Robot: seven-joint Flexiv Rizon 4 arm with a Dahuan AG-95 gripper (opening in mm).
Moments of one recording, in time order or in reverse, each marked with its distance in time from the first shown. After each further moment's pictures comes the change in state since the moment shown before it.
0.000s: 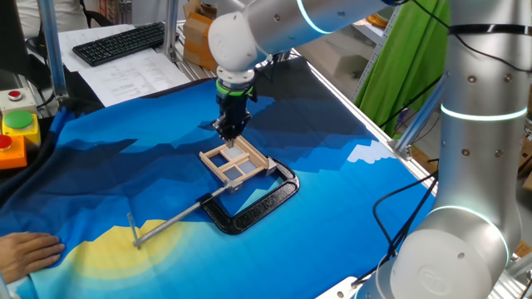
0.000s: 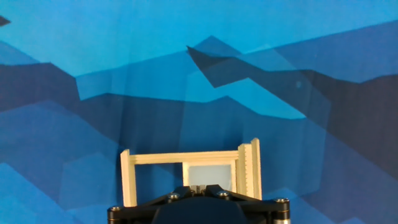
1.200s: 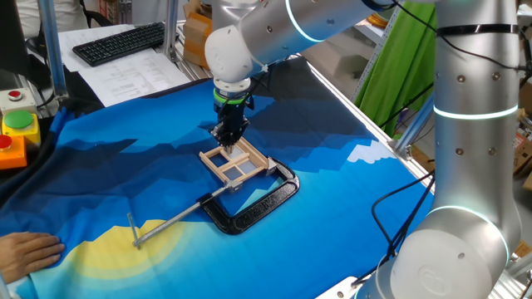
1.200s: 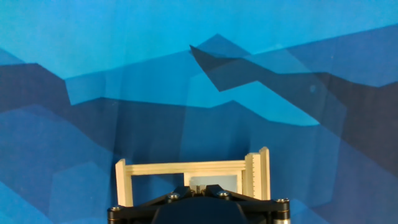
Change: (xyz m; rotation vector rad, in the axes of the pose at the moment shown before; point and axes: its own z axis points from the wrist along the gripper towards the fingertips) arm 0.001 0.002 0.022 0.008 0.011 -0.003
